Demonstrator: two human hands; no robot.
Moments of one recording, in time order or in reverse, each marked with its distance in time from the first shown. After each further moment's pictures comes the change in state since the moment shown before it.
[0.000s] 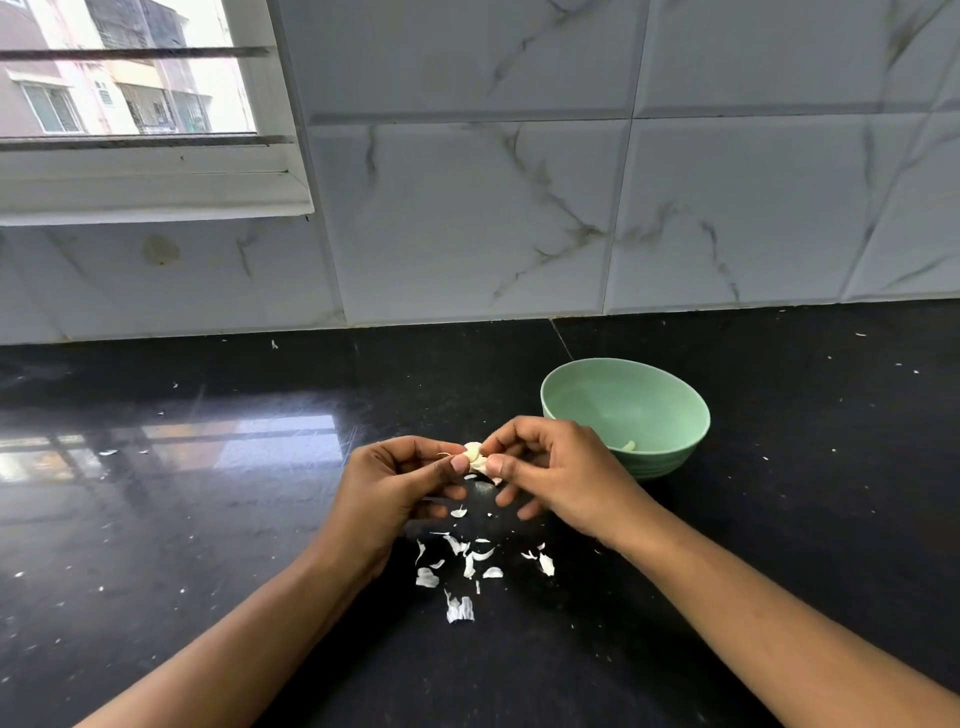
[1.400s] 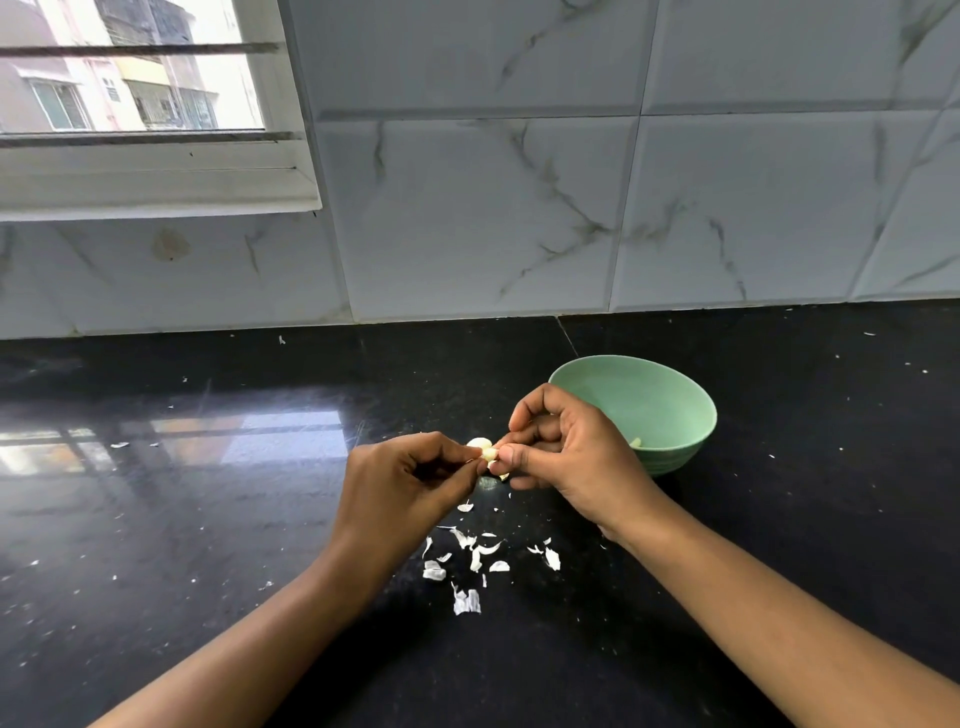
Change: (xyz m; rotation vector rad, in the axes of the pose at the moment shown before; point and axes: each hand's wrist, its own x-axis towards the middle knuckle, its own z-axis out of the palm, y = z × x) left_hand -0.012 -0.003 0.000 0.554 0.098 0.628; right_hand -0.001 -0.002 0.000 0.246 0.079 0.004
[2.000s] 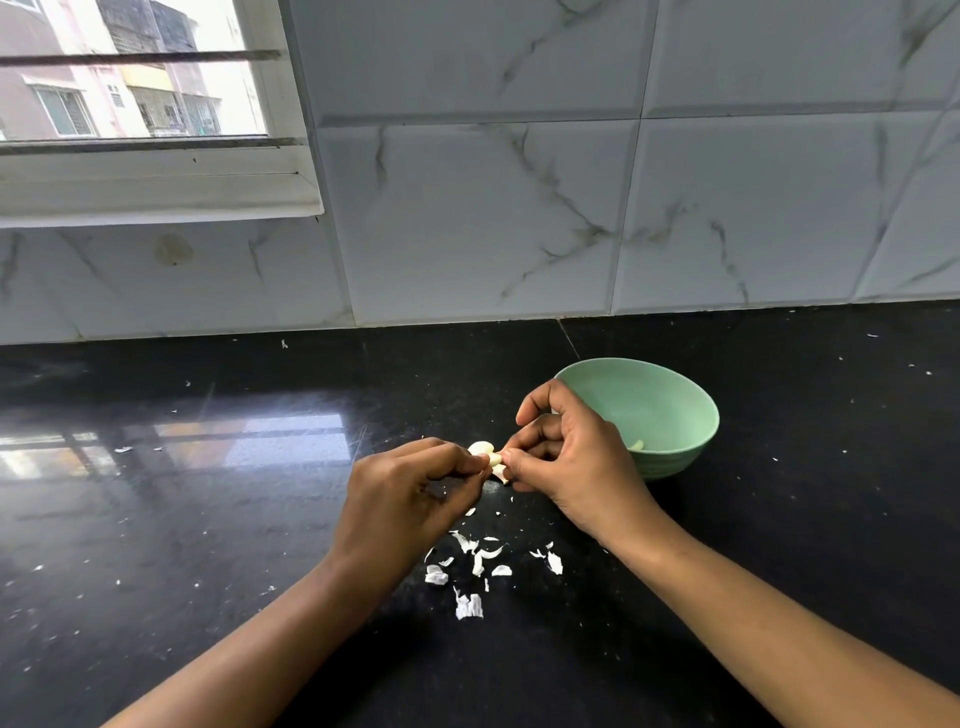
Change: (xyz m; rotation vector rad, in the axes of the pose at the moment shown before) left_hand 0.001 -0.005 -0.003 0.189 -0.028 0.276; right_hand -0.003 0.002 0.006 -0.179 0.123 -0.117
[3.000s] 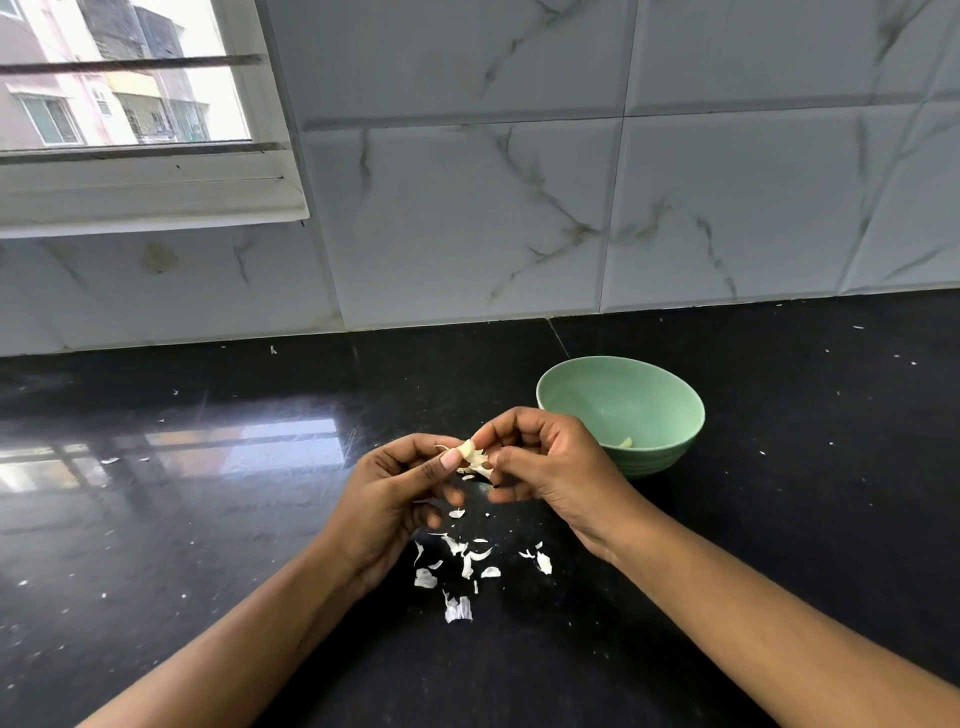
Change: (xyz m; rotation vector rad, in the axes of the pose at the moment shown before) left_hand 0.010 0.006 0.005 -1.033 -0.082 -0.839; right_hand -0.002 -0.011 0.001 0.296 -0.147 0.185
